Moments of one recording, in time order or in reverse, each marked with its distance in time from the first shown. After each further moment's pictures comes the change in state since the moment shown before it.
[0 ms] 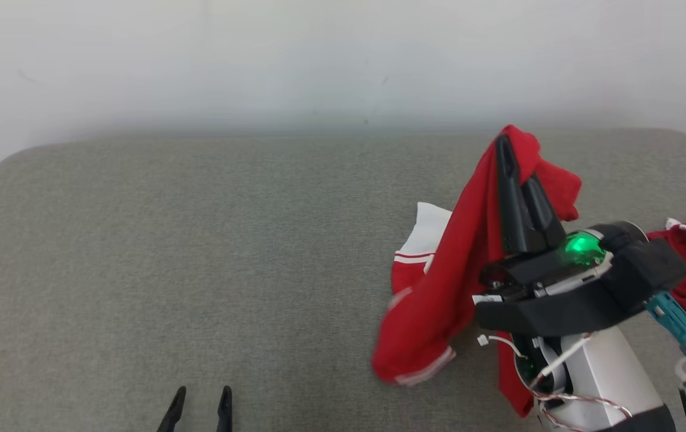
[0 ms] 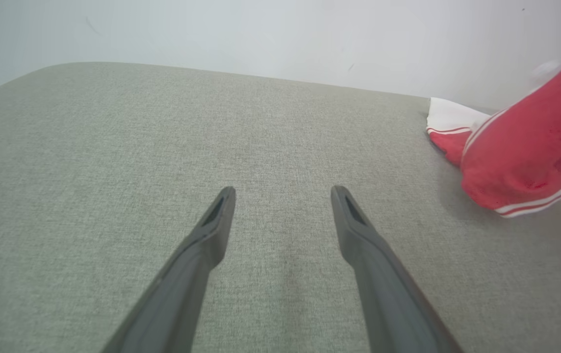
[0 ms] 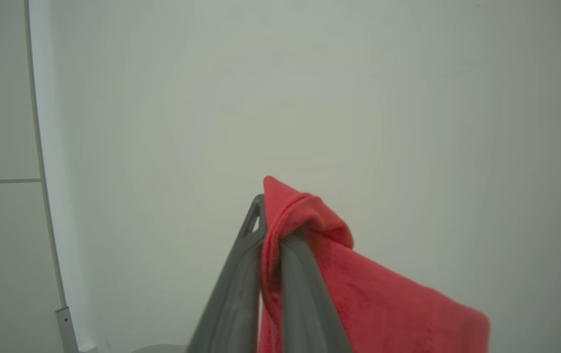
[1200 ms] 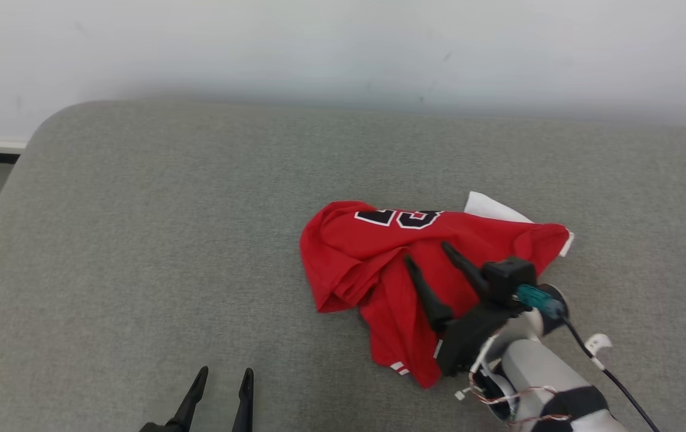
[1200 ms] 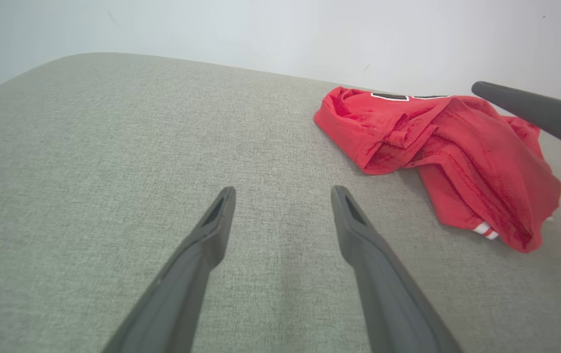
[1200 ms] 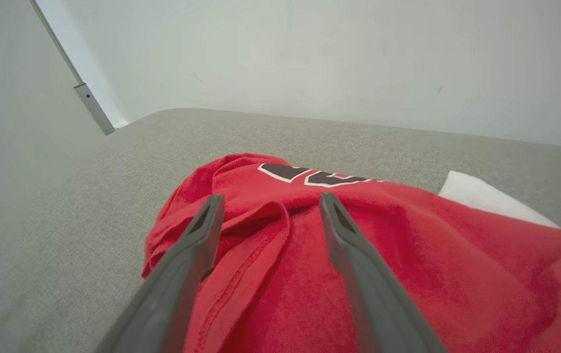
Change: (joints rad) left arm -0.041 0.000 -0.071 -0.013 -0.022 0.000 0.000; right arm -0.208 -0.057 0.315 0.802 0.132 0.000 0.002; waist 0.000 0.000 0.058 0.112
